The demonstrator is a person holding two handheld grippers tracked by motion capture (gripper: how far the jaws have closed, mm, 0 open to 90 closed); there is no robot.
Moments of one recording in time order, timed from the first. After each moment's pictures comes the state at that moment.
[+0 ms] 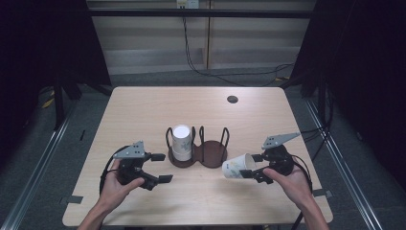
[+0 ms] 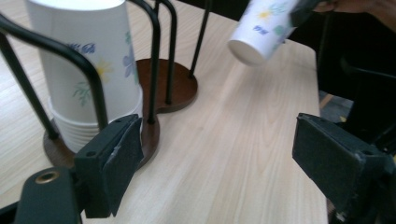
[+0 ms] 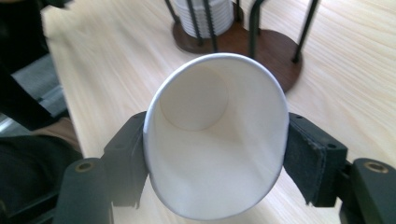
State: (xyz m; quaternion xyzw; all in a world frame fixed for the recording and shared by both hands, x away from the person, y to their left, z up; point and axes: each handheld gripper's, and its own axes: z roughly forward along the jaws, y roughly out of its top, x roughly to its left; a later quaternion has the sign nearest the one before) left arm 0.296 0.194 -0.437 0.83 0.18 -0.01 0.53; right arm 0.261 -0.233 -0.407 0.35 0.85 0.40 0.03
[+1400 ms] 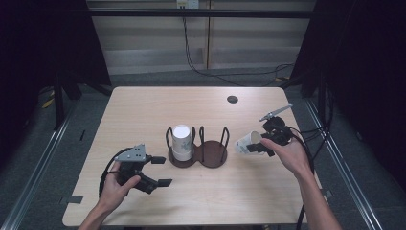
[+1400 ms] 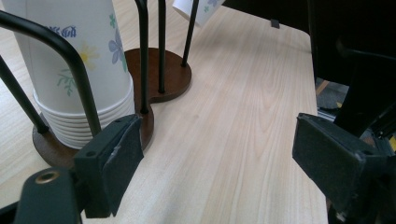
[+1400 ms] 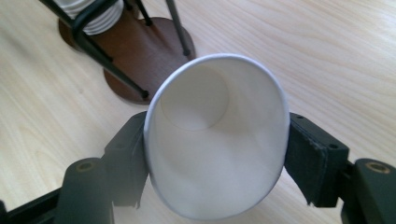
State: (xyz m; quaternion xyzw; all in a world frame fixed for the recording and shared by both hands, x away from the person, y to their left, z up) left arm 0.294 0.194 -0.444 0.85 0.16 -0.02 0.51; right arm 0.336 -0.248 -0.395 0.45 0.85 0.28 0.06
